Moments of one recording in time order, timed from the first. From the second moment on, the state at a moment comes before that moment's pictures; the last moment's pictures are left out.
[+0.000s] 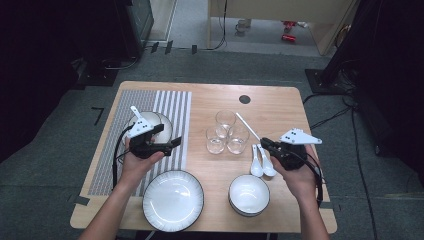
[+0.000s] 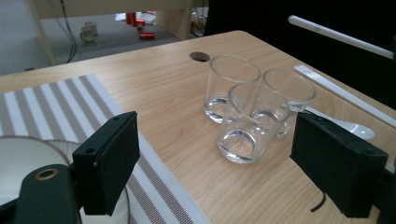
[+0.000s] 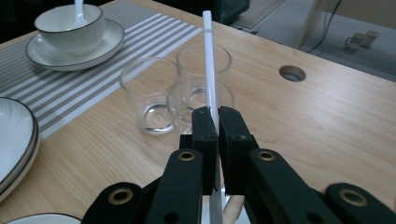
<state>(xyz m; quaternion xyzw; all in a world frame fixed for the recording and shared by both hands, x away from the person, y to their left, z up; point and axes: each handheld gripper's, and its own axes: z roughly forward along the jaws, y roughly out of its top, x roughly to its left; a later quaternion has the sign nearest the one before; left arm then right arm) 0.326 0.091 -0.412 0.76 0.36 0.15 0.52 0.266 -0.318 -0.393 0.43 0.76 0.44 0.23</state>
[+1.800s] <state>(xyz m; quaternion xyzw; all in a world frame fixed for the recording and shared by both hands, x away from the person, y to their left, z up) 0.301 0.020 -0.401 0.86 0.11 0.21 0.45 0.278 -0.217 -0.361 0.26 0.88 0.40 0.10</state>
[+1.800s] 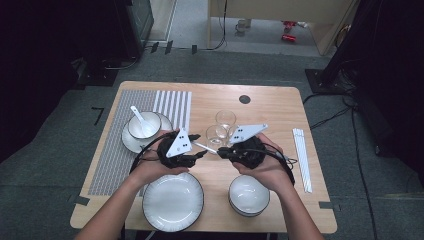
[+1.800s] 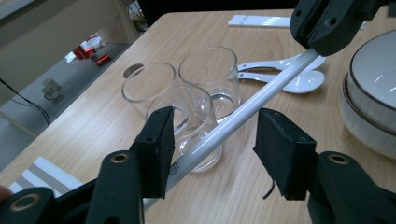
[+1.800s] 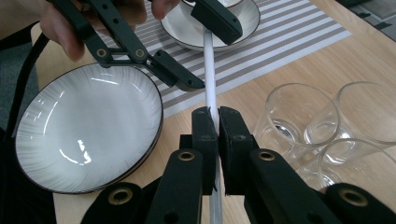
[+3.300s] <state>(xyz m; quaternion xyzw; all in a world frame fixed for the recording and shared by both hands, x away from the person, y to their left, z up) 0.314 0.134 -0.448 0.86 0.21 0.26 0.38 0.262 -0.281 -0.385 0.36 0.78 0.50 0.11</state>
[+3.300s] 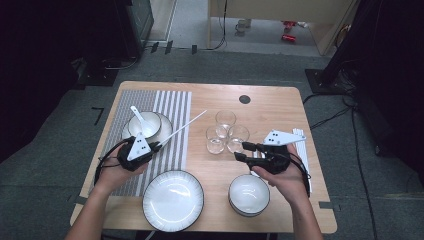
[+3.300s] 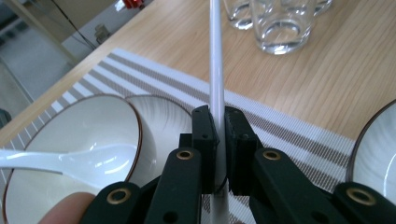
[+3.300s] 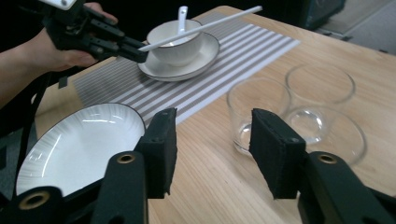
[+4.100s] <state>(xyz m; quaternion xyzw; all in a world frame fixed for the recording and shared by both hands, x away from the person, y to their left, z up) 0.332 0.168 -0.478 0.87 0.26 0.24 0.35 0.251 -0.327 -0.425 0.44 0.72 0.53 0.10</state>
